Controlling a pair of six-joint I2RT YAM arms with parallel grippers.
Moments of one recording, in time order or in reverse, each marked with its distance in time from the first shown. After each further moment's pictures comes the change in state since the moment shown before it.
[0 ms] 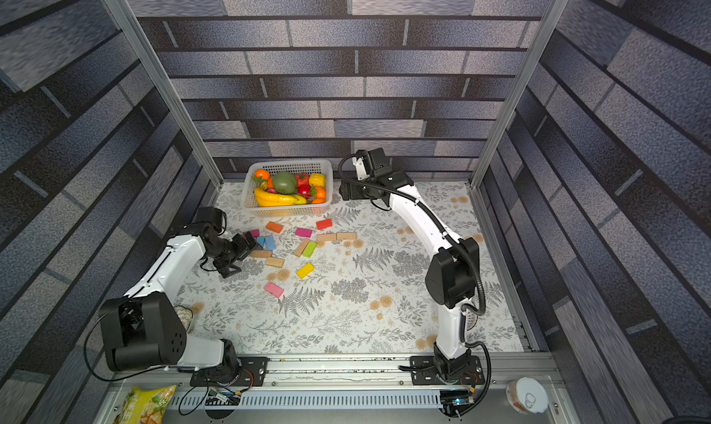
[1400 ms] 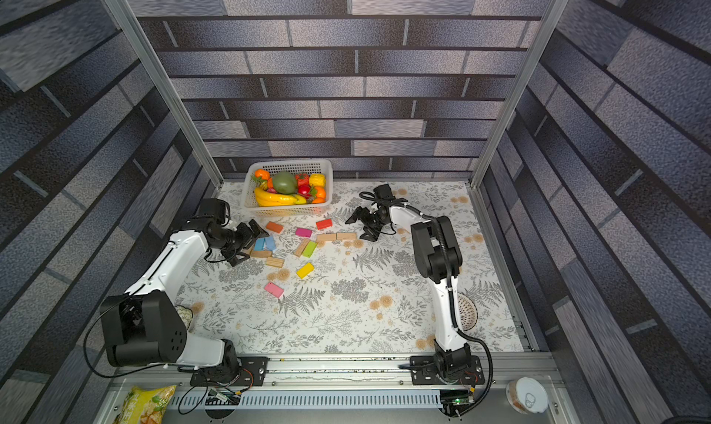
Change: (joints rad) left arm -0.011 0.011 0.050 0.048 0.051 -0.045; right arm -0.120 0.274 -0.230 0.215 -0.412 0.456
